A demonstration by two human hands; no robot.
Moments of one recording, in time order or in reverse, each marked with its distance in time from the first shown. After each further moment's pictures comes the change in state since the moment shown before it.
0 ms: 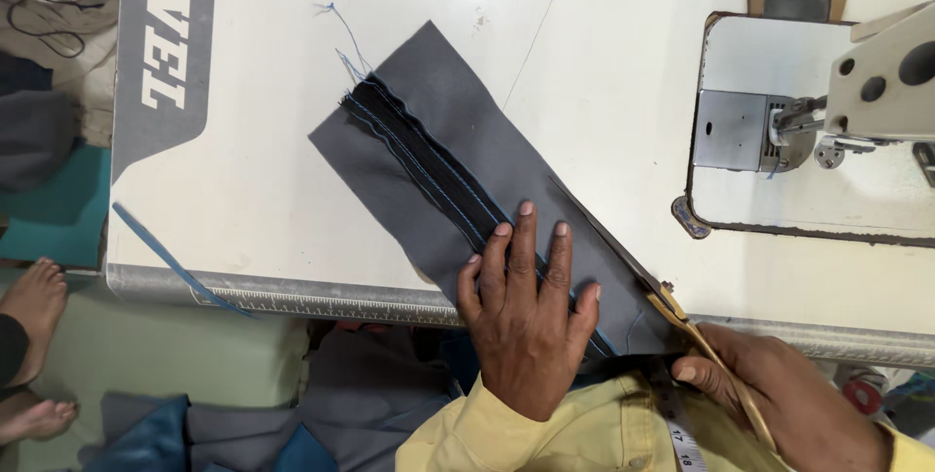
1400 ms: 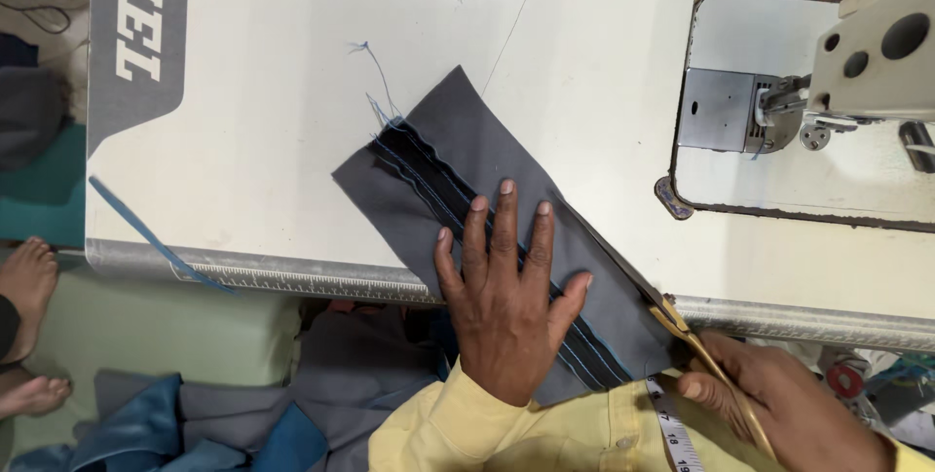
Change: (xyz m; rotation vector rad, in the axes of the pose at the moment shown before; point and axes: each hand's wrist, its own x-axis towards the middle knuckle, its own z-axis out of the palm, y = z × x) left_hand 0.002 0.007 -0.006 0.054 -0.085 -0.032; right_hand -0.011 0.039 0.011 0.019 -0.124 0.062
